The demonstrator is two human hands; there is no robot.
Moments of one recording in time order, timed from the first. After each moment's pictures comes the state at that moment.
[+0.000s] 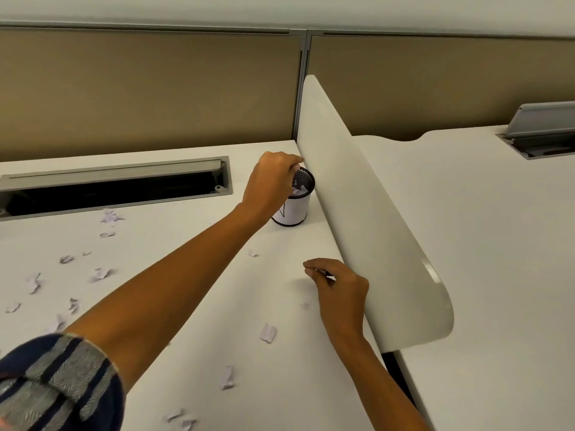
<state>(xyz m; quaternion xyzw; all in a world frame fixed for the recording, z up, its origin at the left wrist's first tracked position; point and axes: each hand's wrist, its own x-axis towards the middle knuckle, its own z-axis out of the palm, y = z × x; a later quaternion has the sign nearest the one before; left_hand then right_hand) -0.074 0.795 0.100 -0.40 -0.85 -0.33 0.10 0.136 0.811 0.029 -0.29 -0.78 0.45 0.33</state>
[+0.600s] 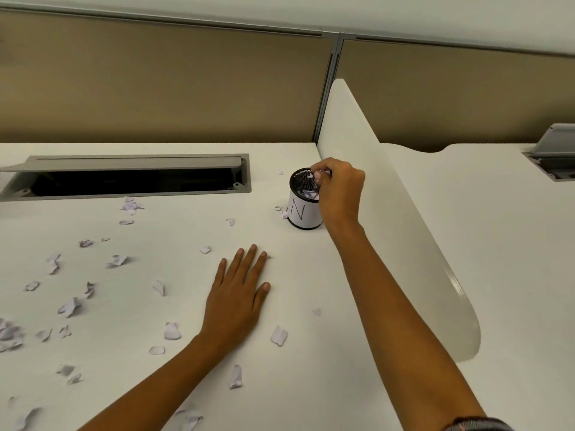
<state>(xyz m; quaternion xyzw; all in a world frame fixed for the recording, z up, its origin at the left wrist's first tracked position) 0.026 0.645 -0.027 -0.34 -0.93 -0.15 0.01 -0.008 0.858 0.108 -0.24 -0.84 0.32 0.36</state>
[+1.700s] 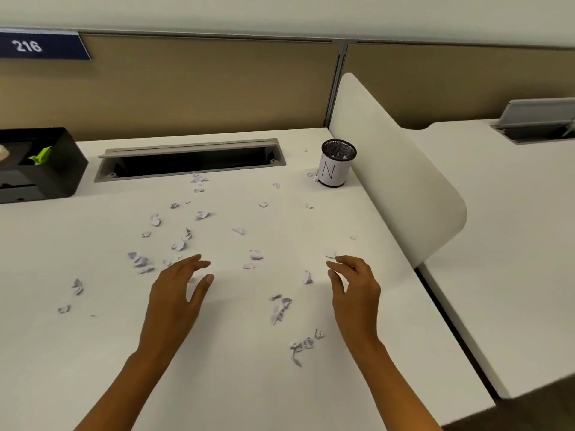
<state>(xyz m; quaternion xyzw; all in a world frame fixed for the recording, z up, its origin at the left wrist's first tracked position) 0.075 0.389 0.039 -0.25 -0.90 -0.34 0.04 0.222 0.630 0.040 -0.30 -0.85 0.28 0.33</state>
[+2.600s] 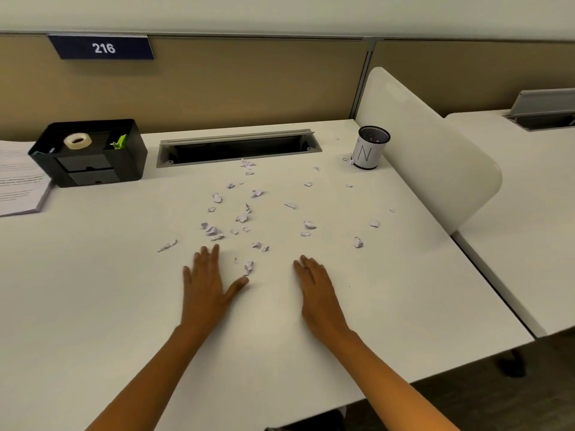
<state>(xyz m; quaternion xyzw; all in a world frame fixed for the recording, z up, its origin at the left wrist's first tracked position) 0.068 0.287 -0.001 -0.22 -0.95 -0.21 -0.07 0.202 0.465 -0.007 -0.17 -0.94 0.26 0.12</state>
